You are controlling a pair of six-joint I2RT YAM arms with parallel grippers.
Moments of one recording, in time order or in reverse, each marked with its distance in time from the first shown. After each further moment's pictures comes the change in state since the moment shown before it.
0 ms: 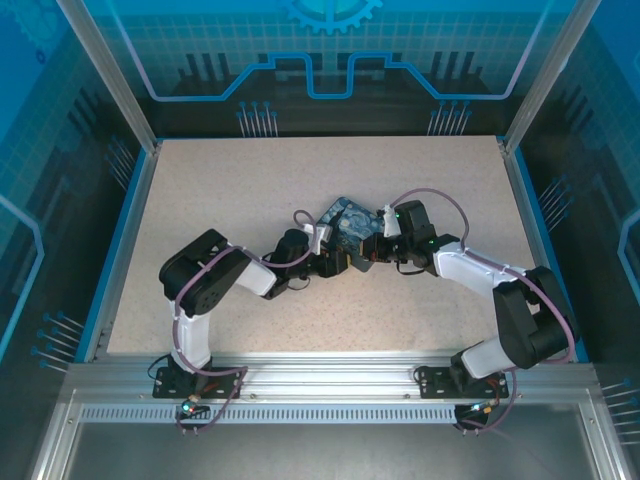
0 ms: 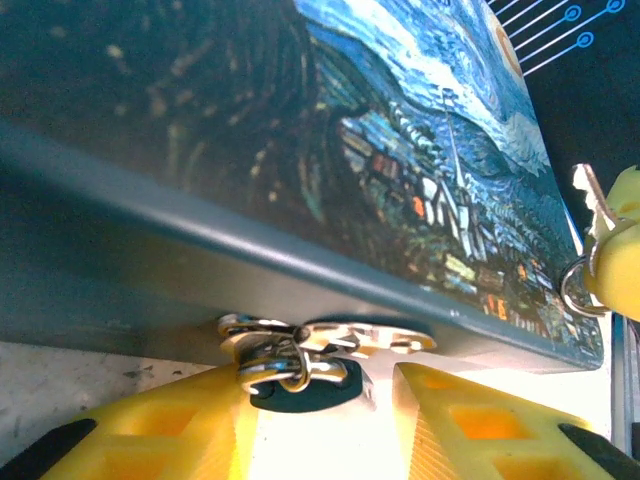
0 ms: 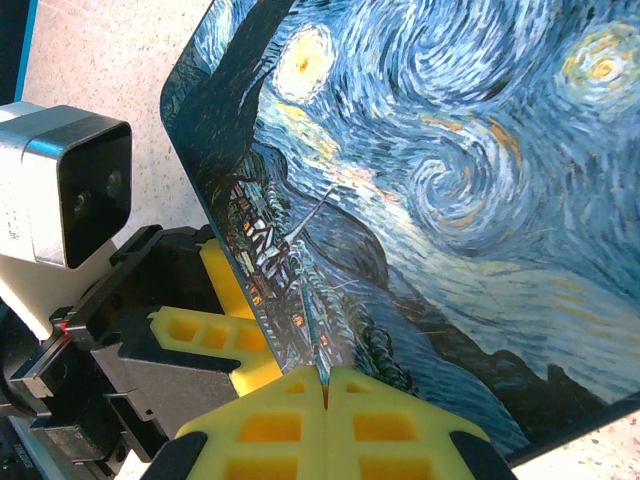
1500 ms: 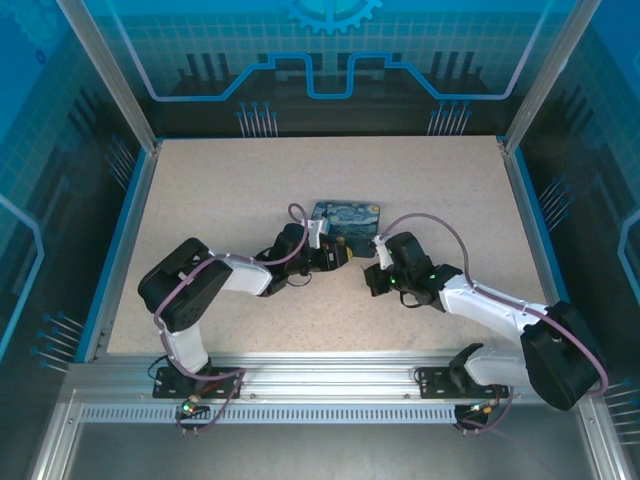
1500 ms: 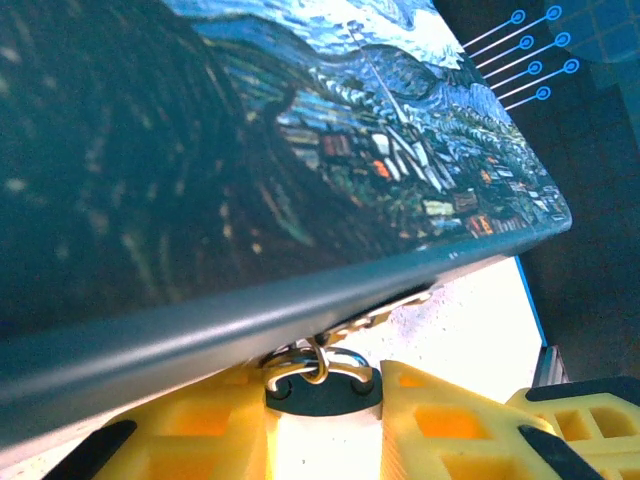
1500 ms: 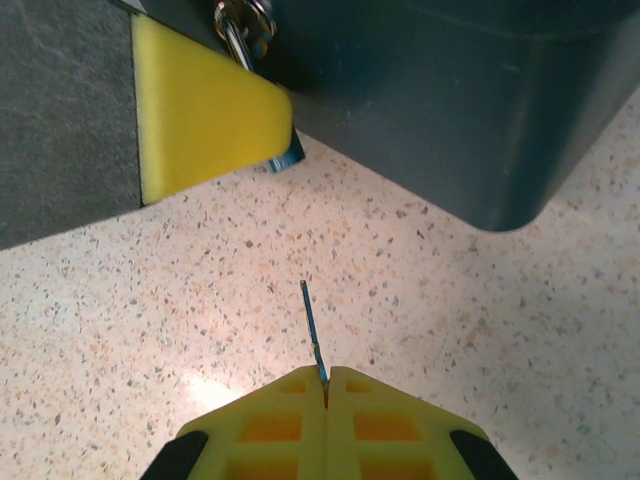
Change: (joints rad) left arm -0.021 -0.152 0.010 -0.145 -0.026 -0.148; right arm 0.206 -0.237 -0.200 -0.031 0.287 -0.184
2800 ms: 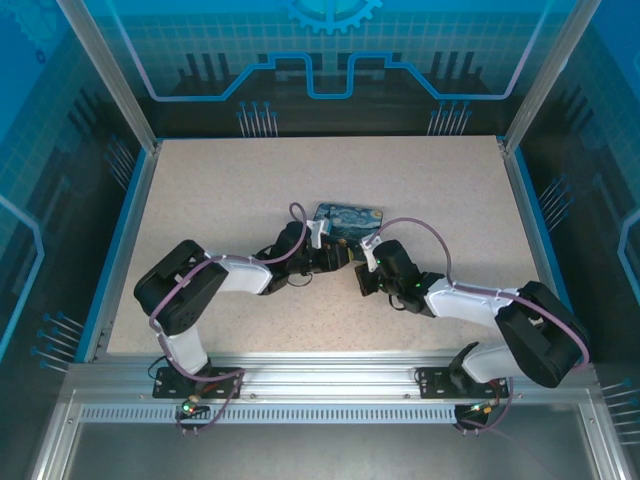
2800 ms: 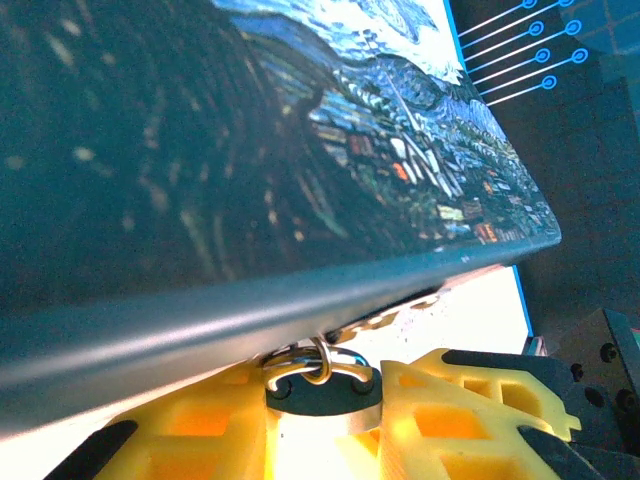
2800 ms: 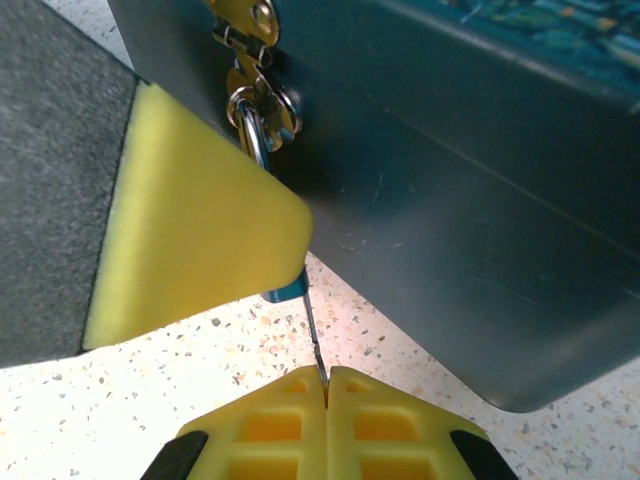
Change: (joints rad) left arm -0.011 -0.028 0.023 -0.094 0.018 -0.036; right arm 0.082 0.135 -0.064 0.311 0.163 -0.087
